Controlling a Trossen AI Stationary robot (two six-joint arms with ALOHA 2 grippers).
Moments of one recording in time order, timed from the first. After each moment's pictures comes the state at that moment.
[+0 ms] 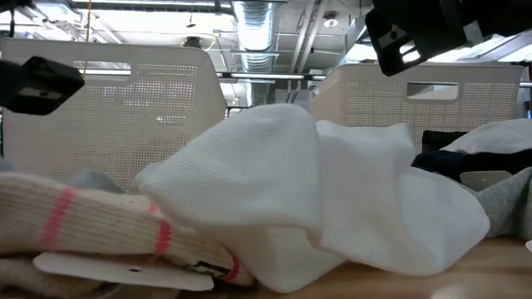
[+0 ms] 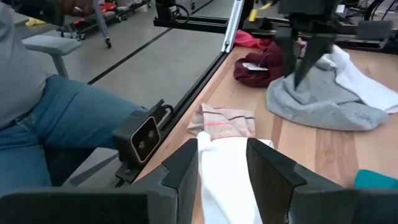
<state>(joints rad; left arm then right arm) -0.83 1.65 0.86 -0.23 -0.43 -0.45 0.63 1.72 0.76 0.65 0.18 0.12</state>
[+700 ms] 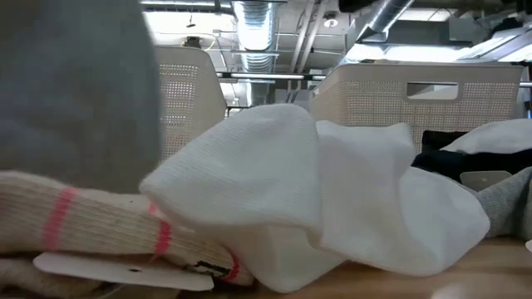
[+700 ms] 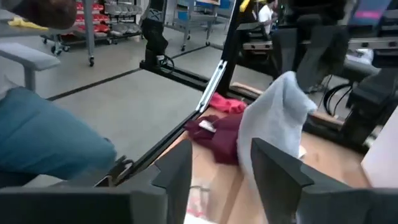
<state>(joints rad) -0.79 1.42 1.00 -0.18 -0.62 -0.04 0.57 1.72 0.84 0.77 0.18 -0.17</state>
